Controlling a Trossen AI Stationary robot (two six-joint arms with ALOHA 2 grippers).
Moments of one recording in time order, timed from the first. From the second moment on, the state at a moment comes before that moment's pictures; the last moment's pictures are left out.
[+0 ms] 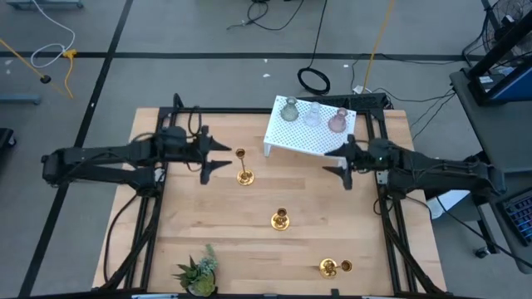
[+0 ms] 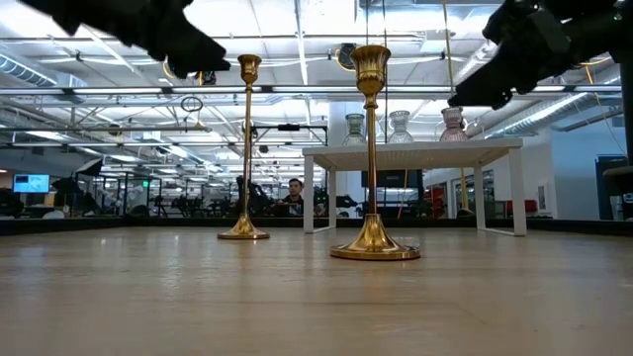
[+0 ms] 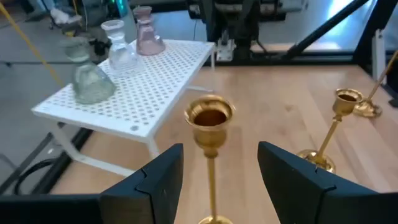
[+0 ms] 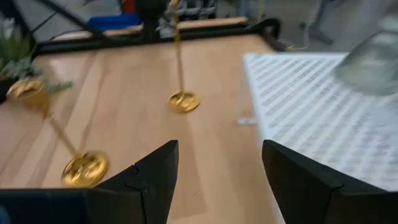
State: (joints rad) left arm 0.22 0.85 0.64 -0.10 0.11 0.10; right arm -0.22 0.60 0.42 -0.16 -0.06 0.03
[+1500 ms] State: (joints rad) left arm 0.15 1.42 0.34 0.89 0.01 -0.10; right arm -0.12 0.60 0.02 0.51 -0.13 0.07
